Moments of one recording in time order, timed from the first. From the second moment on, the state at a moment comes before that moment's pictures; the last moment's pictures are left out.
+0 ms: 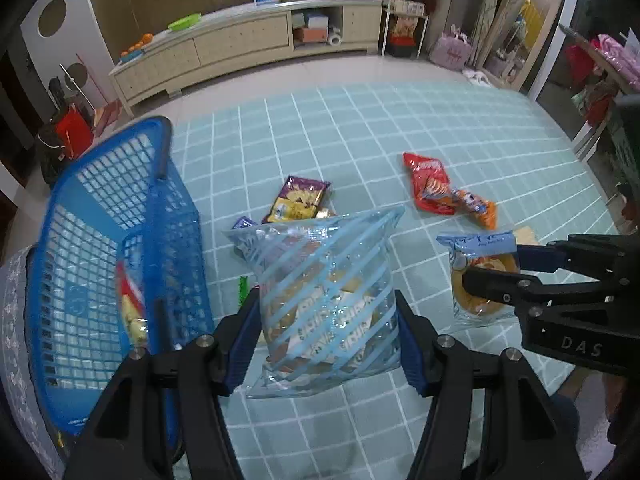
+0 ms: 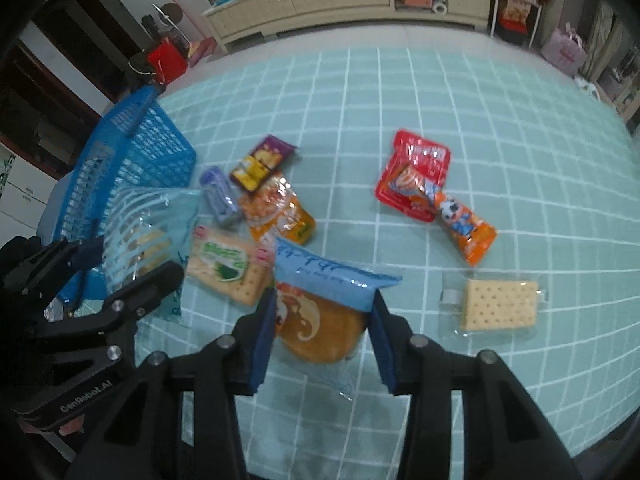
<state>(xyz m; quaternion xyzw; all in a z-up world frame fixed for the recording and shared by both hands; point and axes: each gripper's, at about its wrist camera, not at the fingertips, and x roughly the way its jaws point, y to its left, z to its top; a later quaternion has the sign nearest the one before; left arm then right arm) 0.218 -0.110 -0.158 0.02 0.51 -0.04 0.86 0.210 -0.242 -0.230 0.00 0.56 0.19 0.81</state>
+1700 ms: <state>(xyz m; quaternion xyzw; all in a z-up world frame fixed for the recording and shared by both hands) 0.177 0.112 -0.104 -0.09 0.46 0.03 0.88 0.223 -0.013 -0.169 -0.12 0.50 0.28 0.81</state>
